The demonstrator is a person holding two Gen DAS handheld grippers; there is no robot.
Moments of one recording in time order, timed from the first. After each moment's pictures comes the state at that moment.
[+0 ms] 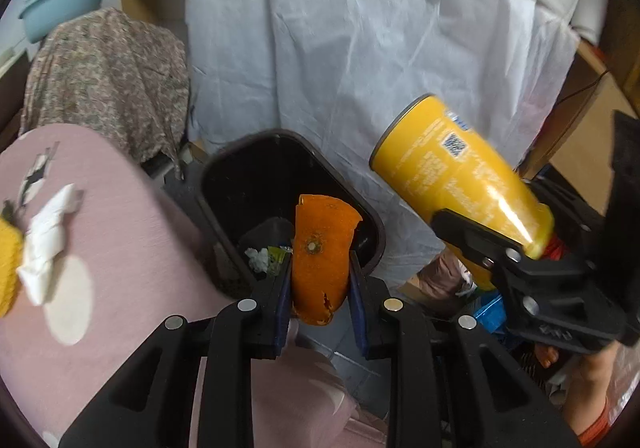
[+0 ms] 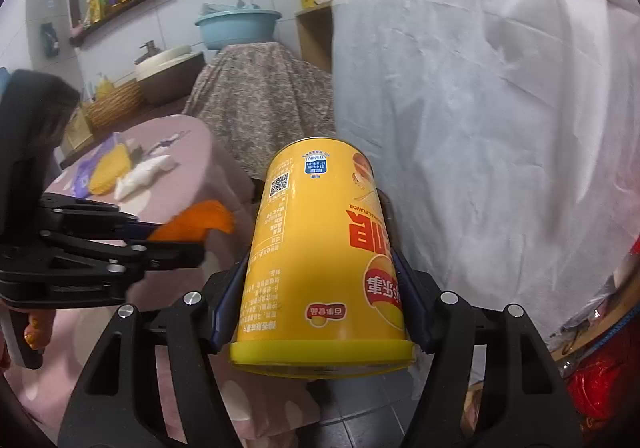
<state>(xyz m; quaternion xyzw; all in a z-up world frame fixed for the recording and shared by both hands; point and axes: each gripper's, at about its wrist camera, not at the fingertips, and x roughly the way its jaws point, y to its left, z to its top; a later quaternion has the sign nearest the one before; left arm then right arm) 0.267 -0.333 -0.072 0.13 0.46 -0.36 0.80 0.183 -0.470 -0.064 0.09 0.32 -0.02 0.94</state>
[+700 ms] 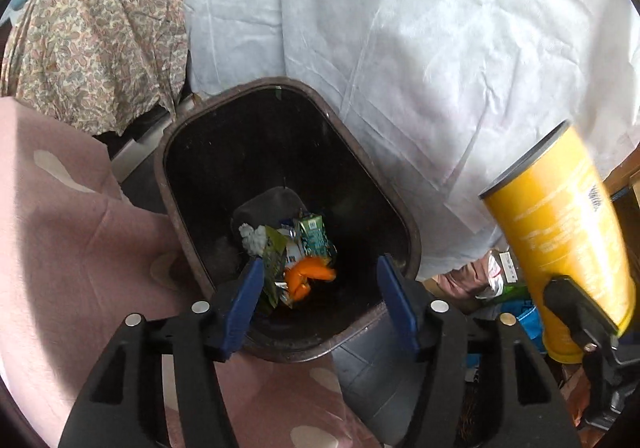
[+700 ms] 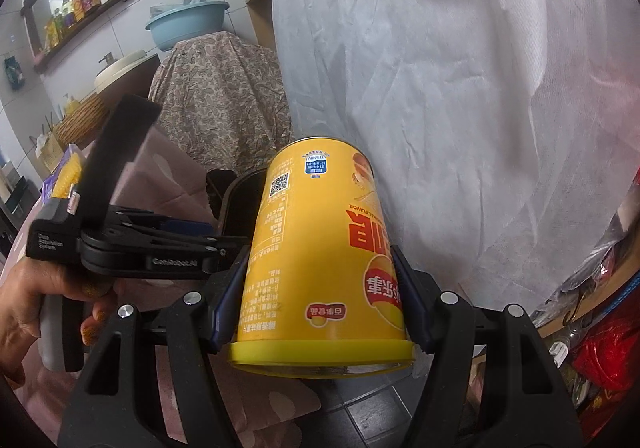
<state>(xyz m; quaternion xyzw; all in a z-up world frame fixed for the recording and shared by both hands) 0.321 -0.391 -0.146 0.14 0.53 -0.30 0.78 0.181 -0.534 -0.116 0.15 0.35 -0.05 0.92</state>
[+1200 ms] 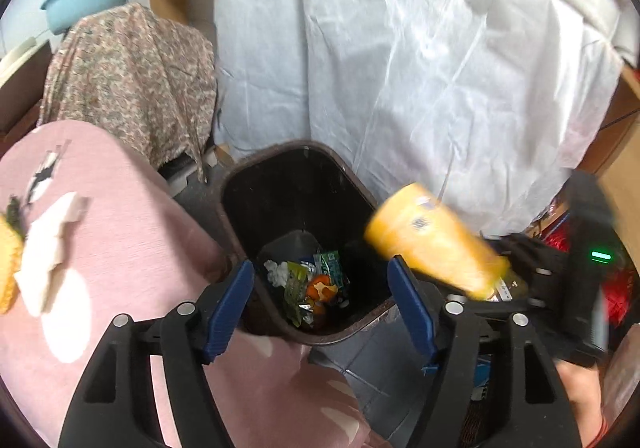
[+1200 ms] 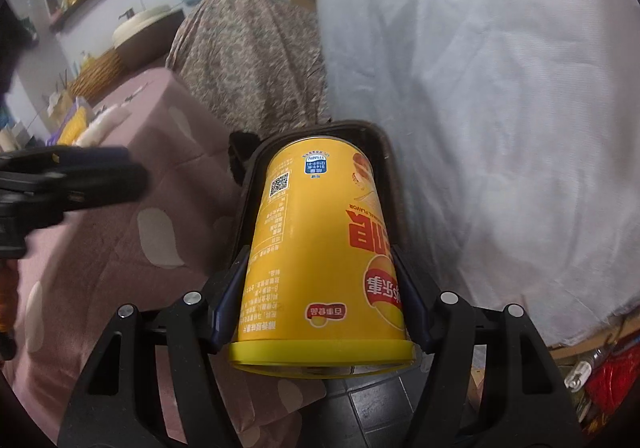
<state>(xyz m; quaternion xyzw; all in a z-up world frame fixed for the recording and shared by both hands) 0.288 -0.324 -0.075 0.11 0.44 -0.31 0.84 0.236 -0.497 -0.143 0.12 0.41 0.01 0.90</state>
